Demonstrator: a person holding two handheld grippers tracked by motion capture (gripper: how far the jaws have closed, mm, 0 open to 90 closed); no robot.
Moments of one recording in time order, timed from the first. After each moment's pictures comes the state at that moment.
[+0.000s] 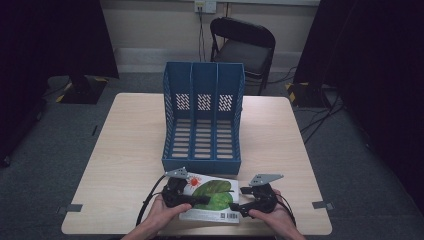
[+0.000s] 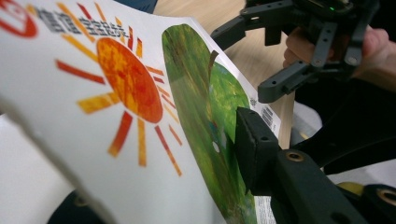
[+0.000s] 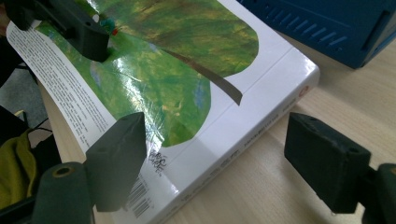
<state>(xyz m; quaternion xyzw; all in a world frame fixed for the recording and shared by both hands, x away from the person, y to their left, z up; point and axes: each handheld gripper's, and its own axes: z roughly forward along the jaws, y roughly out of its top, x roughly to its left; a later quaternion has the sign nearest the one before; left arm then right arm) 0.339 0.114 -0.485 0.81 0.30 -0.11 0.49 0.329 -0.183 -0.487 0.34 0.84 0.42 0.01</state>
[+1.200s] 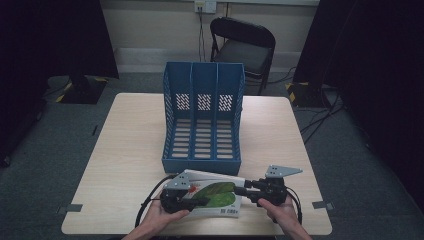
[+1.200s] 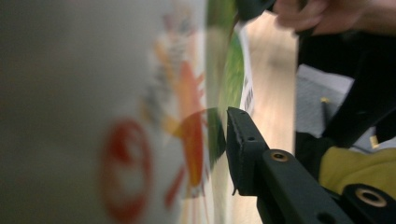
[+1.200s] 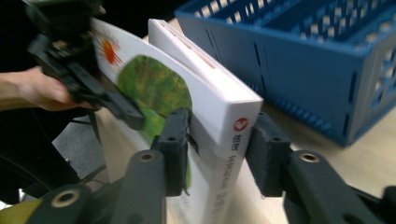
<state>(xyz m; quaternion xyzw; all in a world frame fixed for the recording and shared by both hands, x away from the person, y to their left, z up) 0.320 0.114 -0.468 0.85 0.21 0.00 0.49 0.334 -0.205 -0.456 0.32 0.77 0.55 -0.01</state>
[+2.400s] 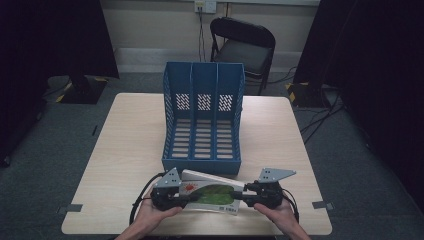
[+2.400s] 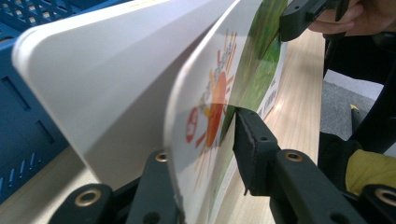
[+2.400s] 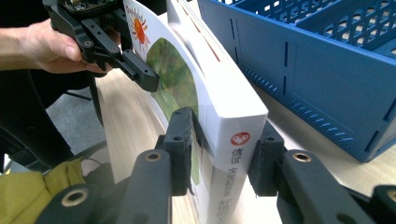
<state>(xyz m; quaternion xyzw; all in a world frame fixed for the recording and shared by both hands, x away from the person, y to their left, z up) 0.321 0.135 -0.460 0.84 0.24 0.03 0.49 0.326 -0.191 -0.450 0.26 0.81 0.52 0.01</state>
